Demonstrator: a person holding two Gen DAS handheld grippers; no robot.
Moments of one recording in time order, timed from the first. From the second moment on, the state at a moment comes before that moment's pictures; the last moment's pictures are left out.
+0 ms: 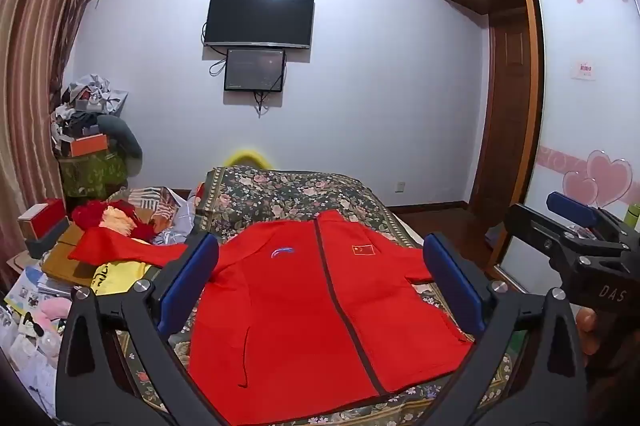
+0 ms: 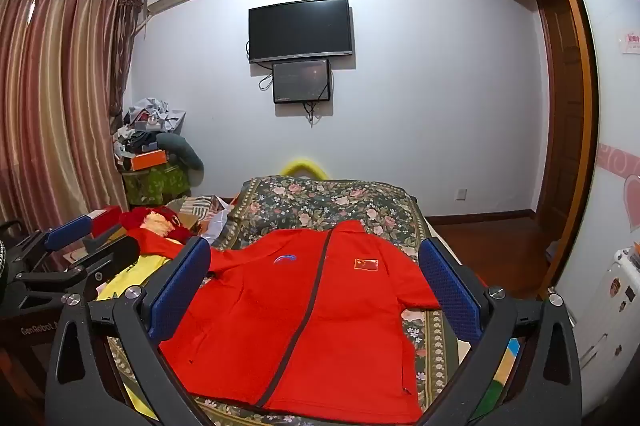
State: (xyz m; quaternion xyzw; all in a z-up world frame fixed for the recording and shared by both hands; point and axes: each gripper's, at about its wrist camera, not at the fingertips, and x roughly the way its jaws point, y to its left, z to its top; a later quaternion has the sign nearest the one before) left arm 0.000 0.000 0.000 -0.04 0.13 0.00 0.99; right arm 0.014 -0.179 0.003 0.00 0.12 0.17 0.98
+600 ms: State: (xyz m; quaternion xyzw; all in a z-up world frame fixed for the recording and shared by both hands) left arm 0.002 0.006 -0.001 -0.05 0.14 0.00 0.99; right arm 0.015 -0.178 0.003 0.00 0.13 0.17 0.98
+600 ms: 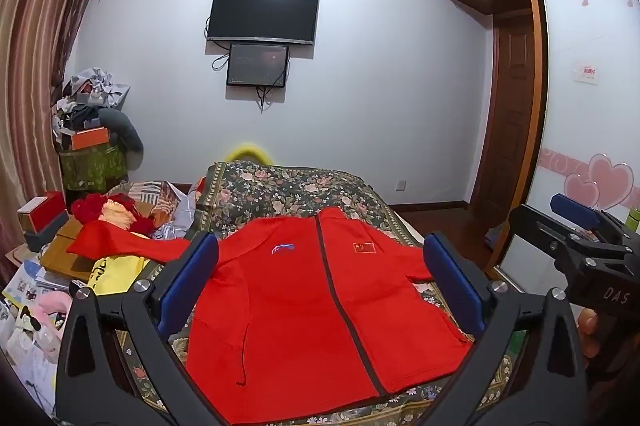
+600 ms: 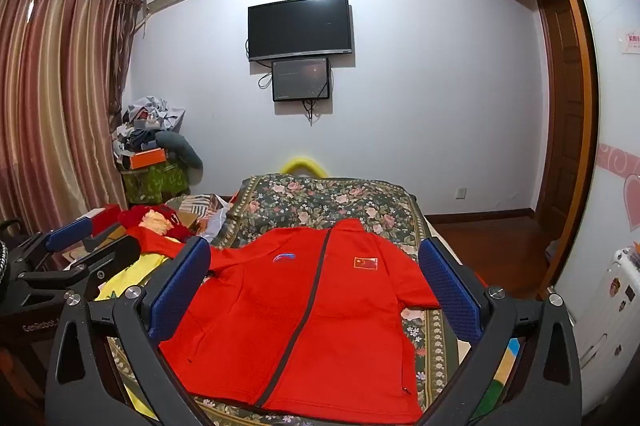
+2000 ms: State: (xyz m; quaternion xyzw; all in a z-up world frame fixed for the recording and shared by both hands) left arm 0.009 0.006 -0.011 -0.05 0.14 0.01 0.99; right arm 0.011 -0.173 0.001 0.00 0.13 0.17 0.98
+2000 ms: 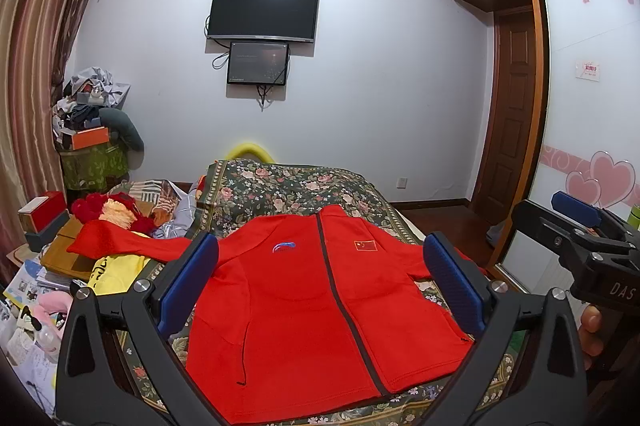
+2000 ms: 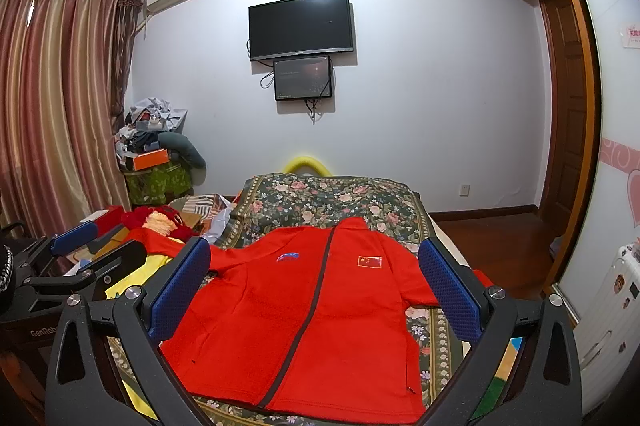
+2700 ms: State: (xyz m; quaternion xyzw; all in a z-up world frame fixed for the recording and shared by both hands) left arm 0.016 0.013 -0.018 -0.05 0.15 0.01 0.99; right arm 0.024 -0.169 0.000 0.00 0.15 0.17 0.97
